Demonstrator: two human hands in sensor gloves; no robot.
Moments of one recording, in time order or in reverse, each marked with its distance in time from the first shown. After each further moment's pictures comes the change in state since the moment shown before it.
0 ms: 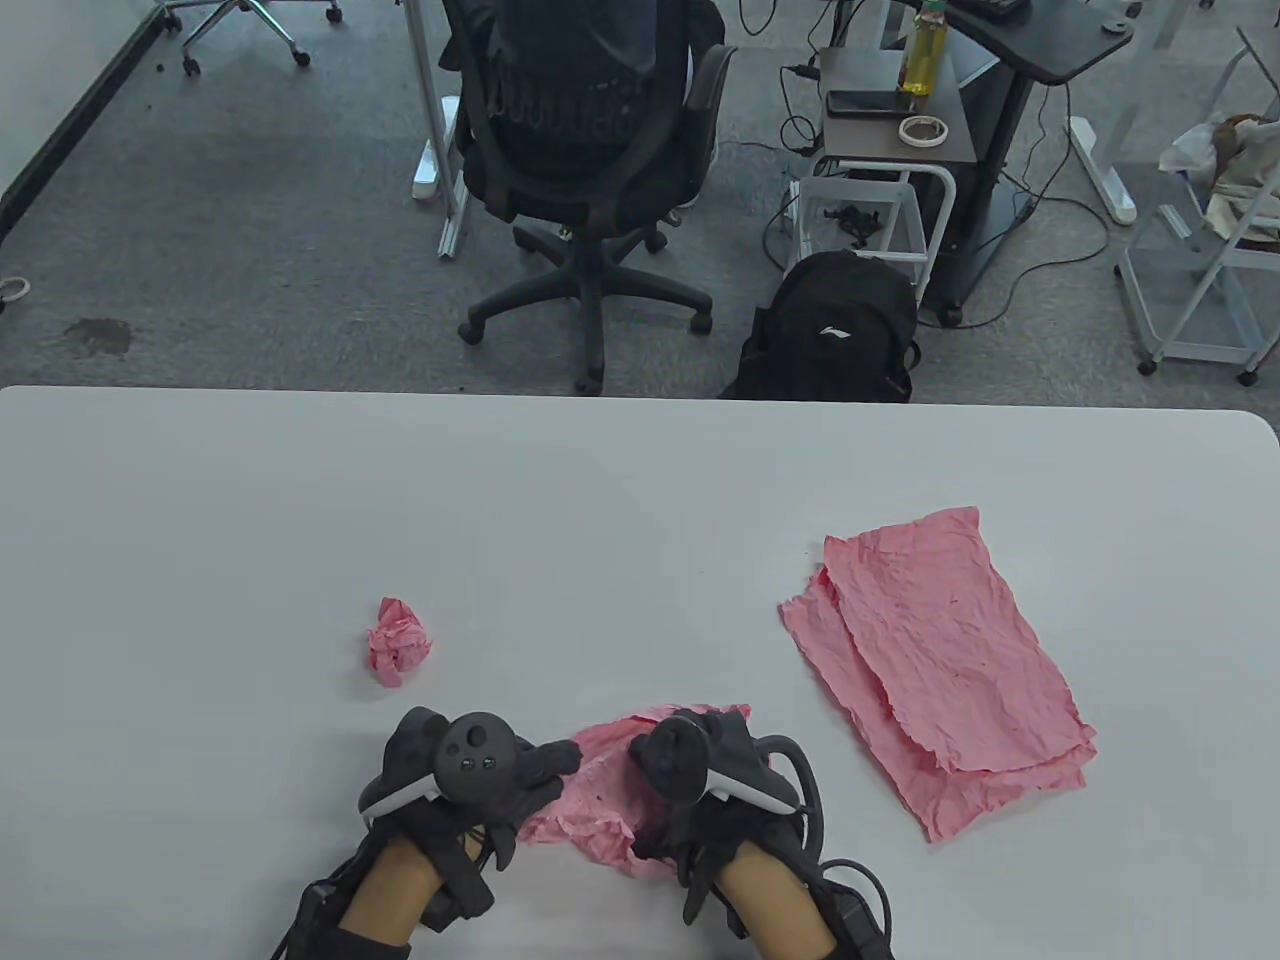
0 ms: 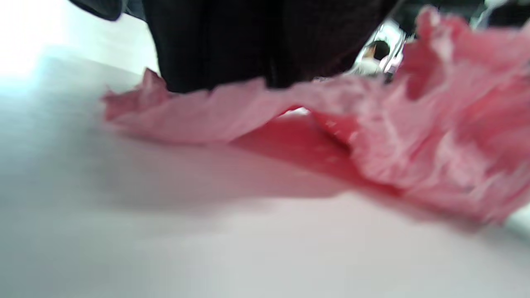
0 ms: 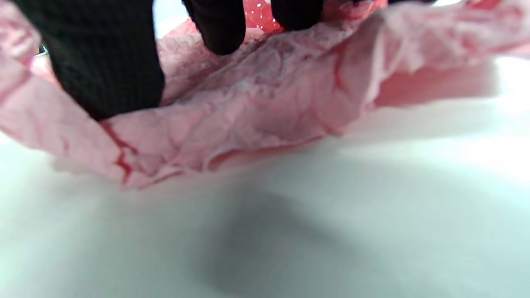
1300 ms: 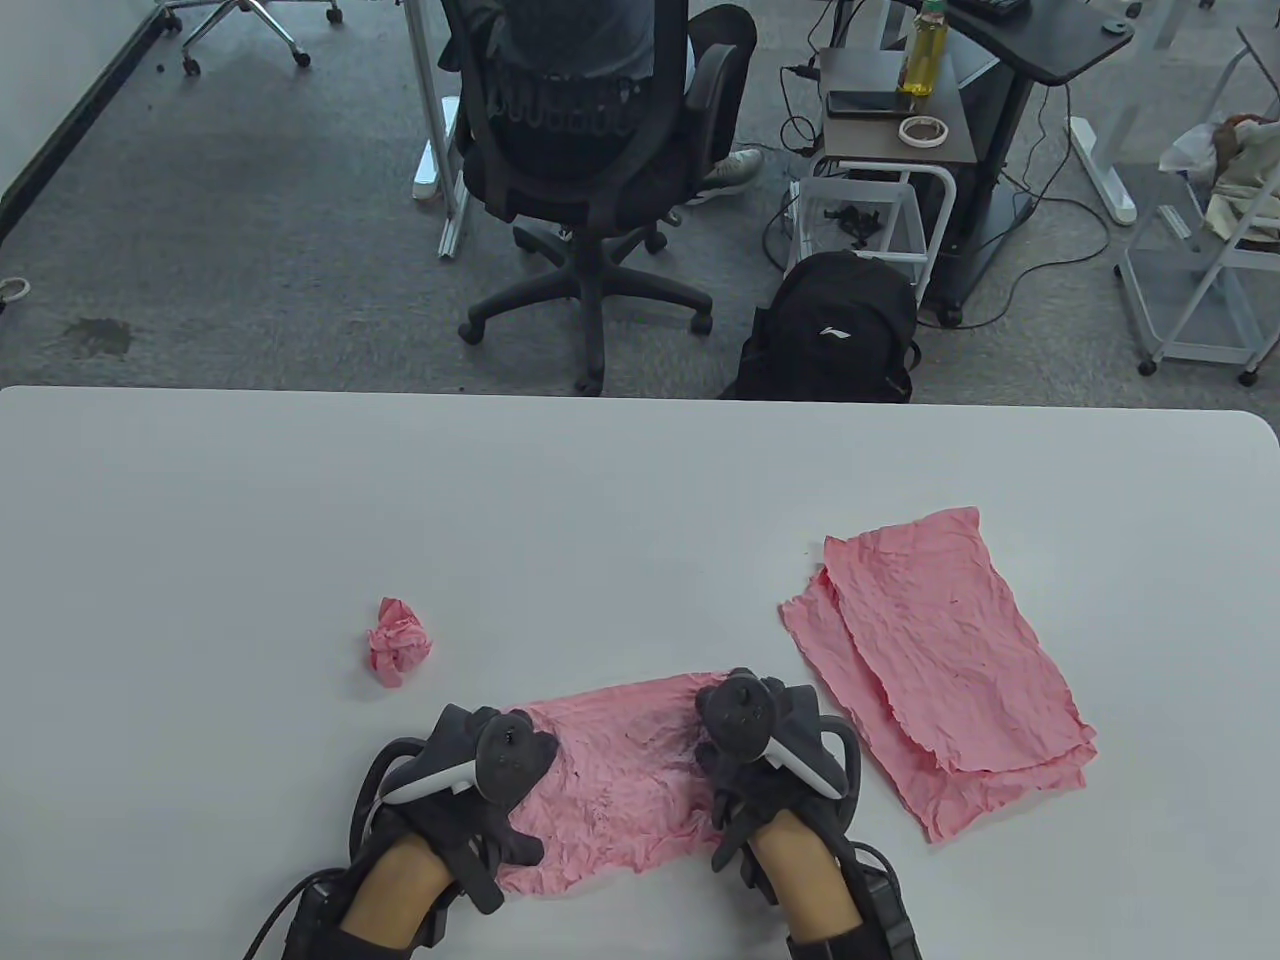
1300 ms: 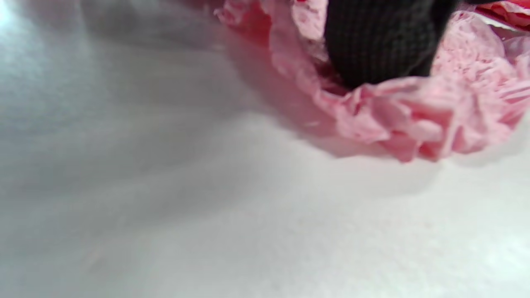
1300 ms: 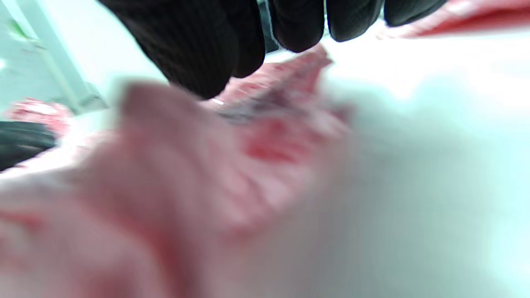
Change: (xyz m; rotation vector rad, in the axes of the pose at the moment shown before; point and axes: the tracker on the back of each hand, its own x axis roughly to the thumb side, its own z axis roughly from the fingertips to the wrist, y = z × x) left_hand -0.008 -0.016 -0.002 -0.393 0.166 -0.031; right_hand -0.026 -0.021 0.000 -0.298 0.057 -0.093
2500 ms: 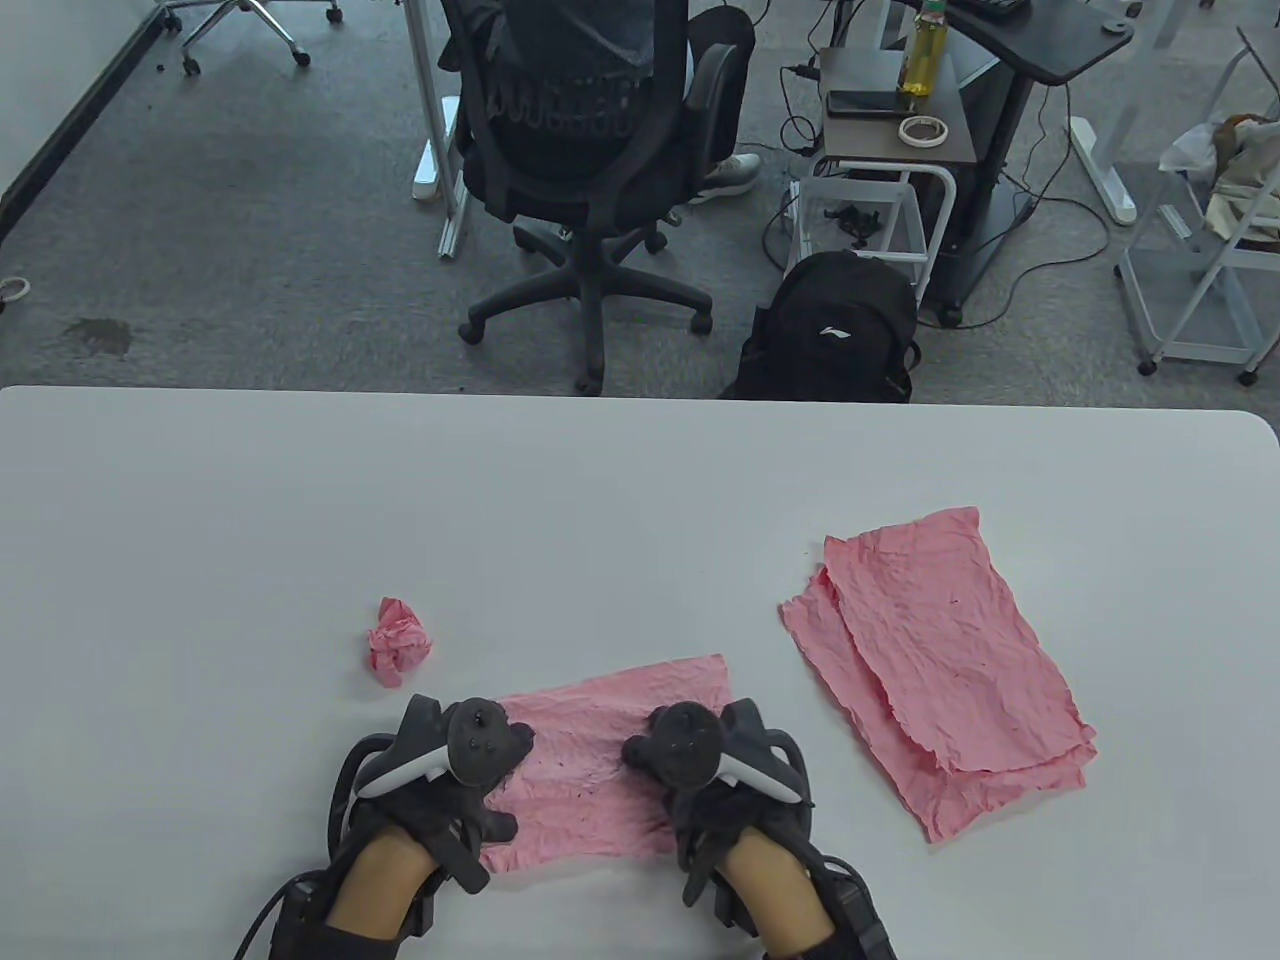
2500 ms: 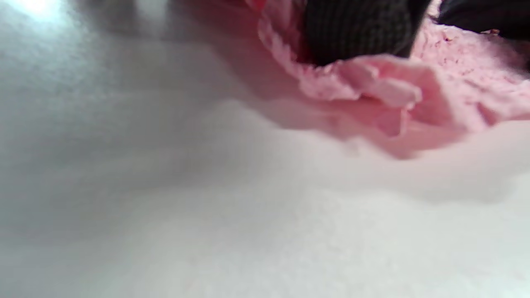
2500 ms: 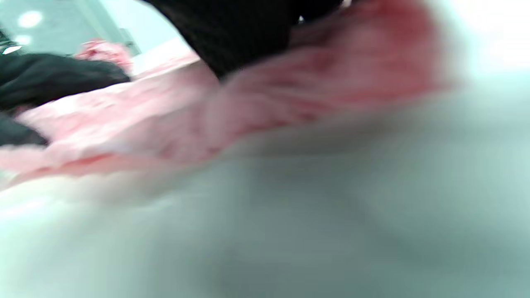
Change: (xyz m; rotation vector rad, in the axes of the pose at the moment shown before) left_hand -0.020 0.004 0.004 0.040 0.100 0.055; right_hand -0.007 0.021 0.001 0.305 0.017 -0.092
